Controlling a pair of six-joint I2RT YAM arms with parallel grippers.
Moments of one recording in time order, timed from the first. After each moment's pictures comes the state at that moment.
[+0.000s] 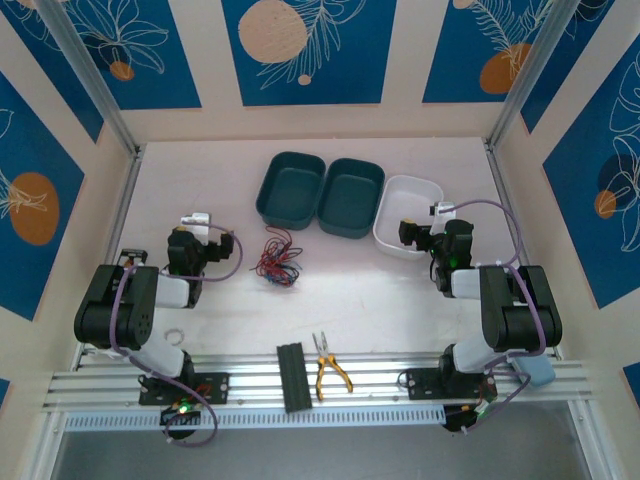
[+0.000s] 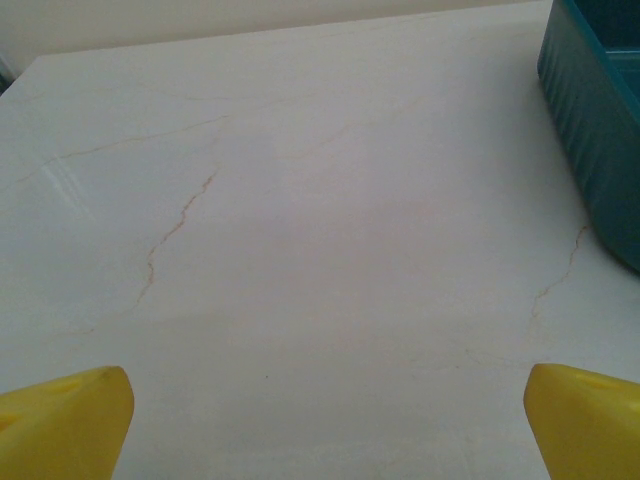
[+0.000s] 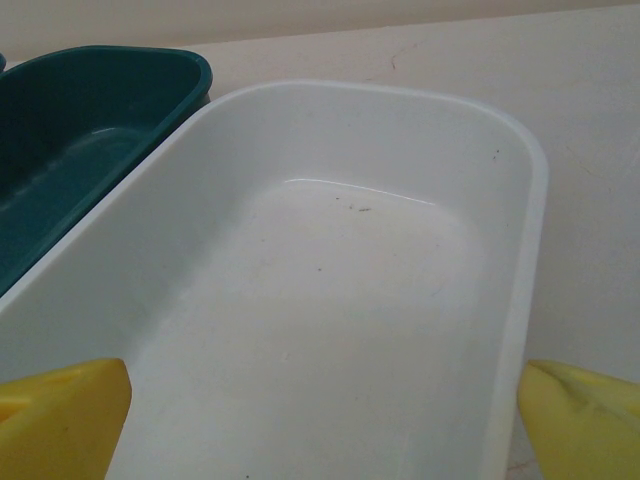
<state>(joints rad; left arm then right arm) -0.06 1.58 0.36 0.85 -0.01 0.06 0.00 1.52 0.41 0.71 -0.13 0.07</state>
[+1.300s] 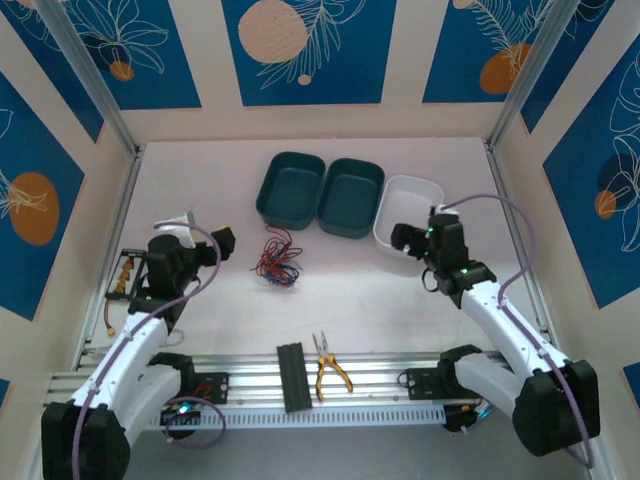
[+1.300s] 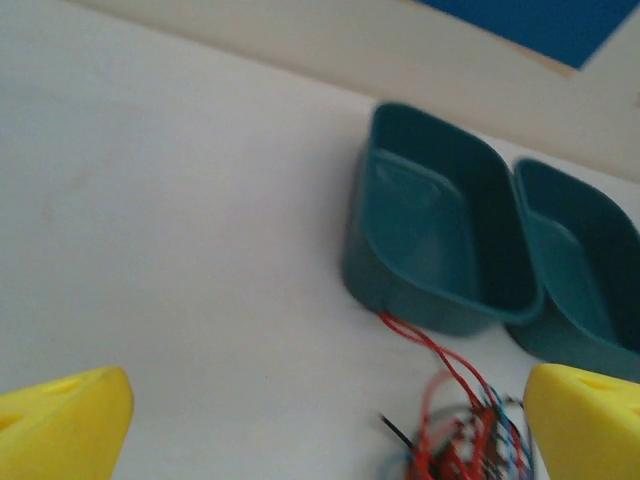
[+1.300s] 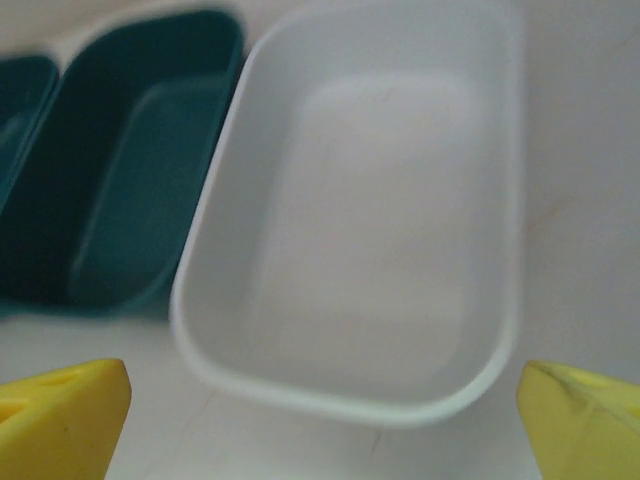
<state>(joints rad) -0.16 0.82 0.42 0.02 0.10 -0.40 0.32 0.99 0.62 -0.33 0.16 0.50</state>
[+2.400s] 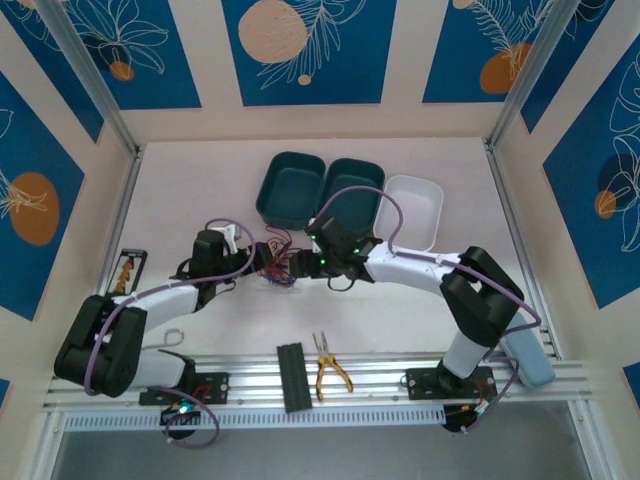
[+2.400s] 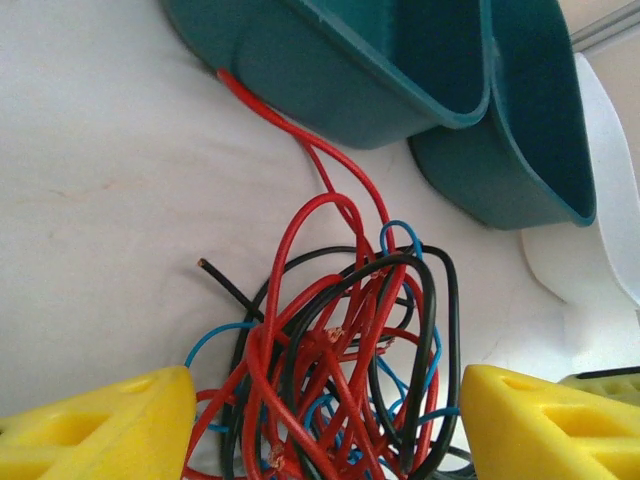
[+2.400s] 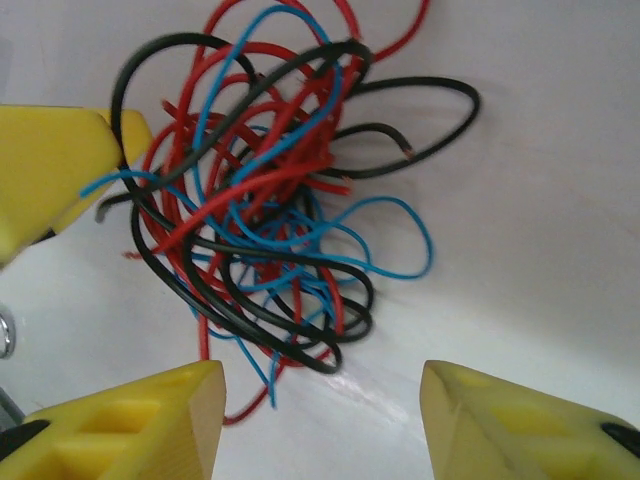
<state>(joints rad) -0.32 1.34 0.44 0.30 0.36 -0.68 0.85 1.69 1.04 -0.23 -0.15 0.69</state>
